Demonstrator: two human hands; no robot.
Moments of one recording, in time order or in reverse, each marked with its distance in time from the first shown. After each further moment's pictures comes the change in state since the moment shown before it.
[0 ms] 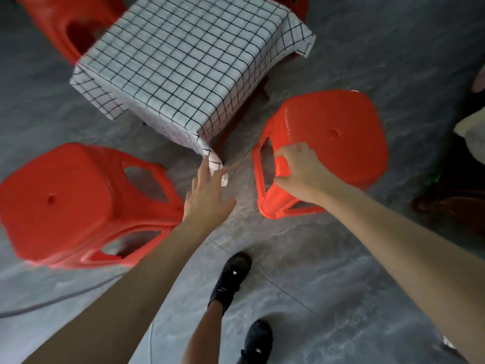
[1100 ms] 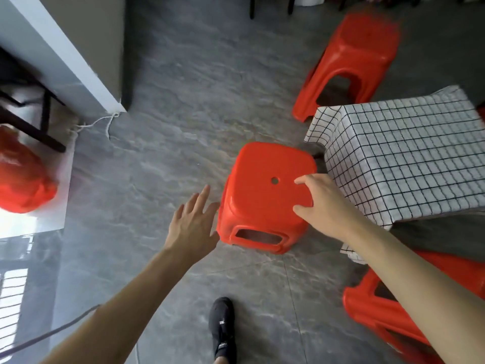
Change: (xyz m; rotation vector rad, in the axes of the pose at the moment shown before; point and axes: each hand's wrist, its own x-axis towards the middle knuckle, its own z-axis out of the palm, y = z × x) left_hand -0.265 -0.369 -0.189 0.062 0.213 -0.513; right_hand -0.043 -0.473 0.120 -0.328 -0.299 -0.561
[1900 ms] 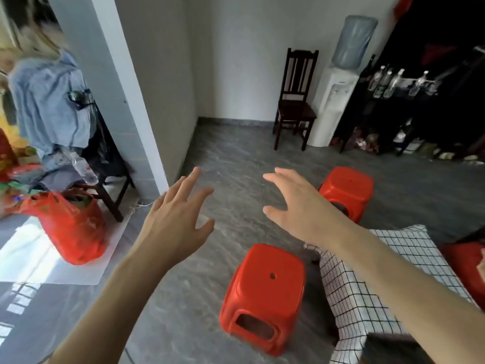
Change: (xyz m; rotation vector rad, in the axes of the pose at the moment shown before) left_hand -0.177 0.063 -0.370 0.001 0.525 -0.083; right_hand -0.156 -0.211 -0.273 -0.133 0.249 -0.582
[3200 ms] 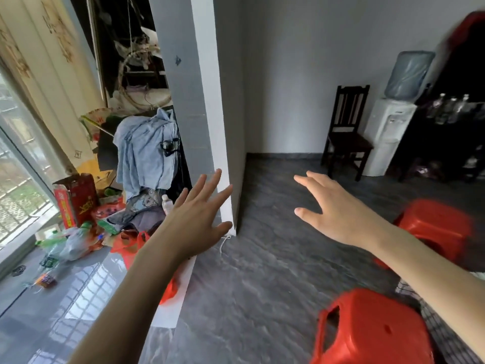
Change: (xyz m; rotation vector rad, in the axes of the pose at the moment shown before) left_hand 0.000 -0.319 -0.135 0.120 -0.043 0.048; right_hand 0.161 -0.247 0.081 -0.082 0.078 -0.031
